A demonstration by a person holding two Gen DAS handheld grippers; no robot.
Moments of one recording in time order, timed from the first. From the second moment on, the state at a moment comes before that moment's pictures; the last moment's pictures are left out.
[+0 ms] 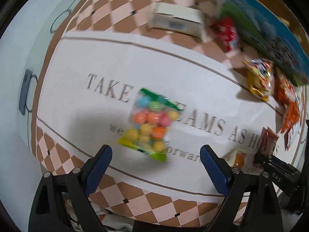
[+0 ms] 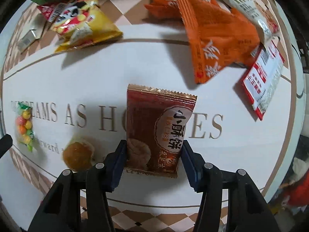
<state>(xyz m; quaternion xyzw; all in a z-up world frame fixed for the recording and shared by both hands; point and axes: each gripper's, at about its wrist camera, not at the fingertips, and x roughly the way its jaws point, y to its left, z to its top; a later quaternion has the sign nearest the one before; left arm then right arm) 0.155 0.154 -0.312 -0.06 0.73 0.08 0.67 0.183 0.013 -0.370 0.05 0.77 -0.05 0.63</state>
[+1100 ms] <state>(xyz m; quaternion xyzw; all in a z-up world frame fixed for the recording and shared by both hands) 0.168 0.120 -0.355 0.00 0.74 0.00 0.67 0.236 0.041 -0.326 0.09 0.76 0.01 0.64</state>
